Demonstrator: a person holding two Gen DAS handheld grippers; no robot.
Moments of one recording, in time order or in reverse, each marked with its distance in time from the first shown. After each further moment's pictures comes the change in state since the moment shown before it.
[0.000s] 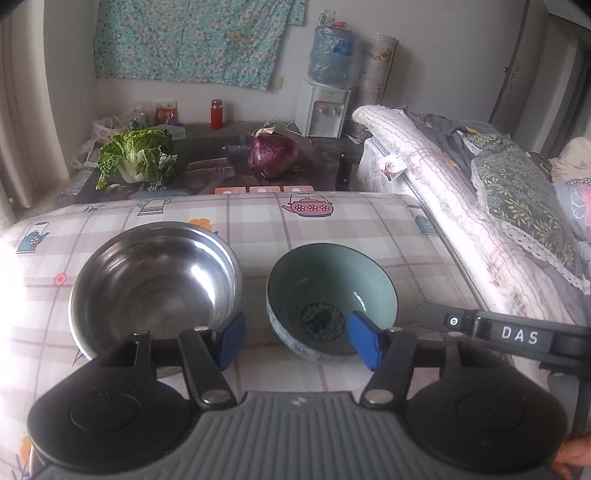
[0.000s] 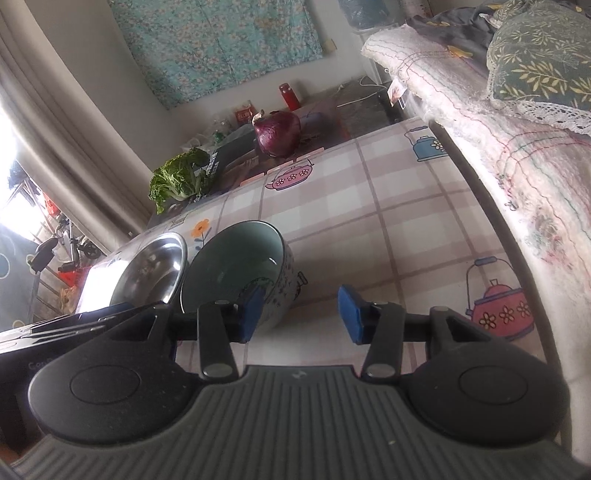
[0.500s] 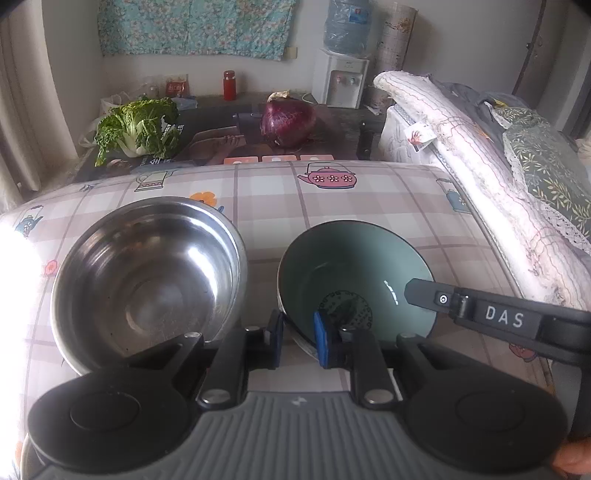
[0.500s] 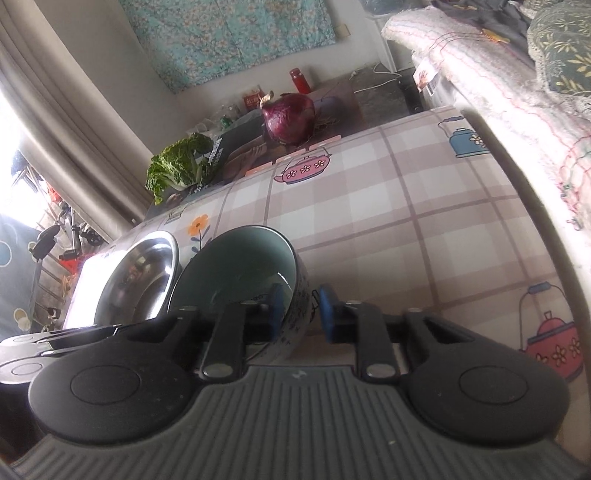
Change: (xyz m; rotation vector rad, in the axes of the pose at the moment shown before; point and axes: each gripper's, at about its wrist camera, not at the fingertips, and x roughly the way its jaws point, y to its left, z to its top) left arm 0.045 0.002 0.005 -0.001 0.102 0.063; right arm 0.059 0.011 0.016 -0.026 0.049 0.031
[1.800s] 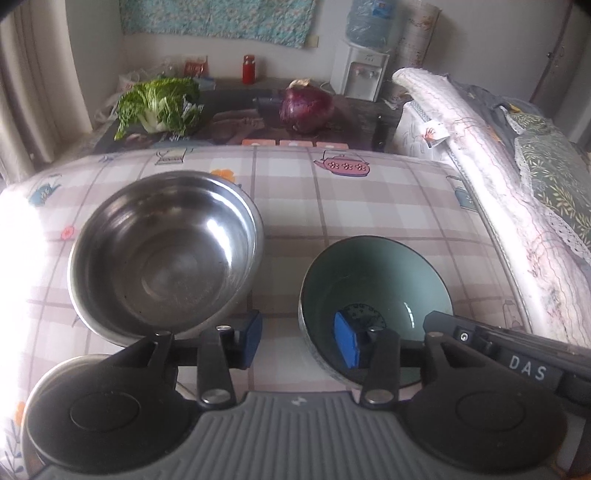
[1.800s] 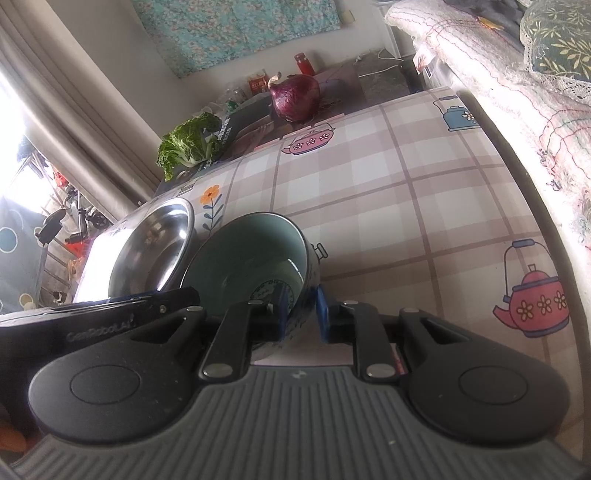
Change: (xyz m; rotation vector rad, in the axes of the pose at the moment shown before) left arm -0.011 0.004 -0.006 -0.082 0.052 0.014; right arm -0.028 -0.001 -0.023 -0.003 0.053 0.009
